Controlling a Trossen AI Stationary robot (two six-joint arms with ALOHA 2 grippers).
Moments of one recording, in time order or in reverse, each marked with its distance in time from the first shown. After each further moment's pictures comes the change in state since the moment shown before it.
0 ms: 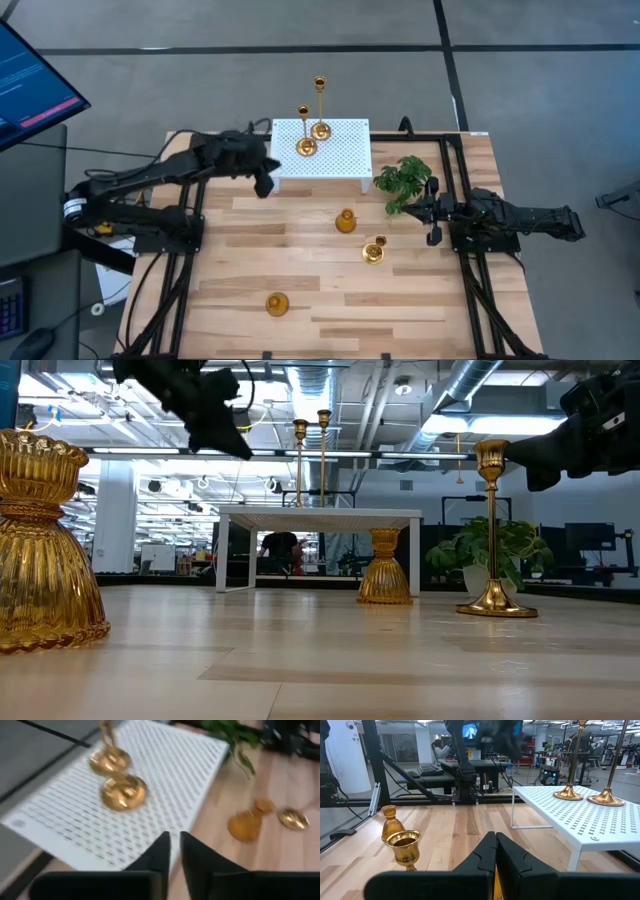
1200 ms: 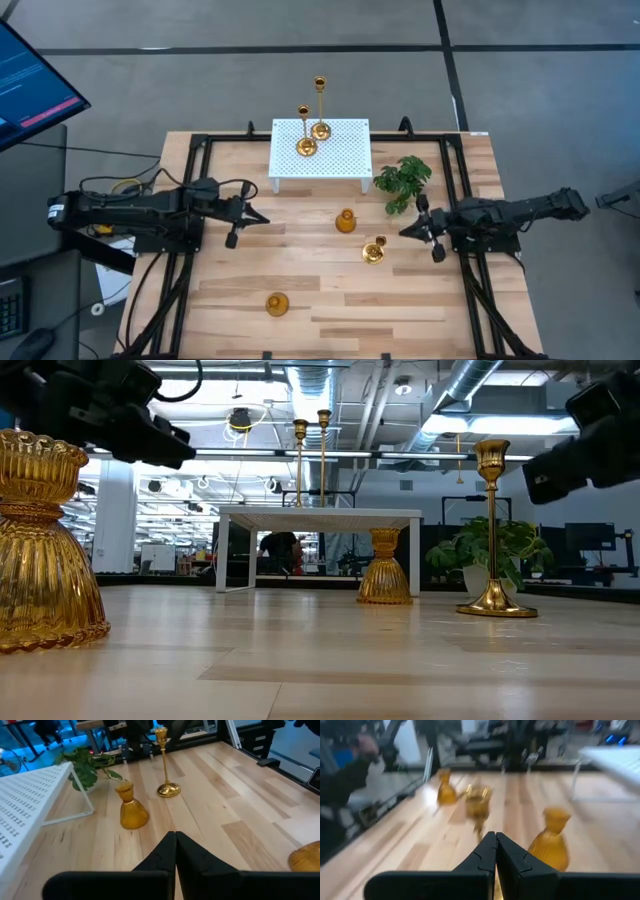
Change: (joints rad) left arm -0.273 -0.411 -0.581 0.430 0.280 0.303; right arm 0.209 0.174 0.000 -0.009 -0.053 0.056
